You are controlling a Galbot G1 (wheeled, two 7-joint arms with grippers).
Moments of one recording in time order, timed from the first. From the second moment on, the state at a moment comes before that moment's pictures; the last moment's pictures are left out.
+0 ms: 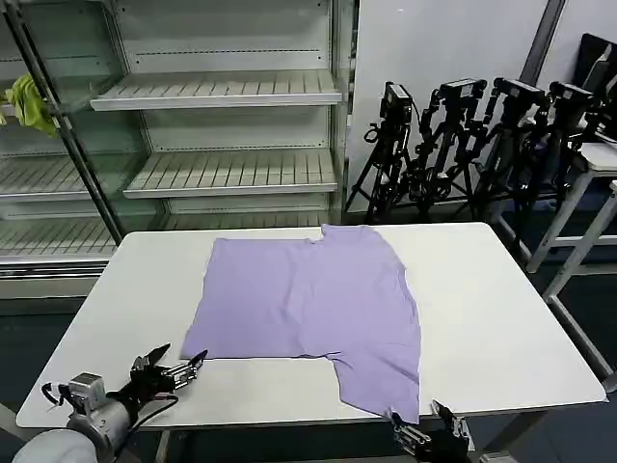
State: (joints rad) left arm 1.55 -0.91 -0.66 -2.08 -0.77 0.50 0.02; right arm -1.80 0.87 0.35 2.39 0.70 -0.33 0.46
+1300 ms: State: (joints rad) left arm 1.52 -0.90 -0.61 -2.01 -0.72 0.48 0.05; right arm -1.77 0.91 0.27 2.33 0.61 -0.32 0.42
